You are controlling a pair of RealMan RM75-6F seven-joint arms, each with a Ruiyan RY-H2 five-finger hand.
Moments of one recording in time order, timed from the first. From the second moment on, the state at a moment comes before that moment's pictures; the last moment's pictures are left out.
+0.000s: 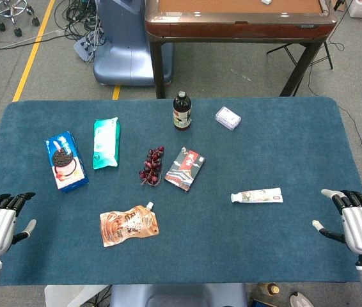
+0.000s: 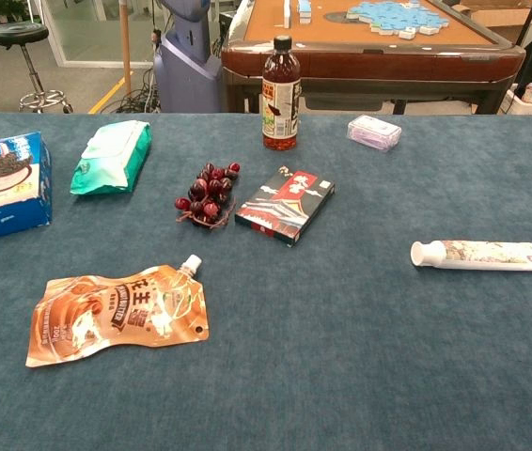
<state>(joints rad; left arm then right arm) -0.14 -1.18 -0.07 -1.58 1.49 1.47 0.13 0.06 -1.14 0.07 -1.62 -1.49 1.51 -0.11</state>
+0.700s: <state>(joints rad) -0.14 -1.18 -0.07 -1.58 1.51 1.49 0.11 0.27 -1.12 0.11 -1.63 -1.49 1.22 -0.15</state>
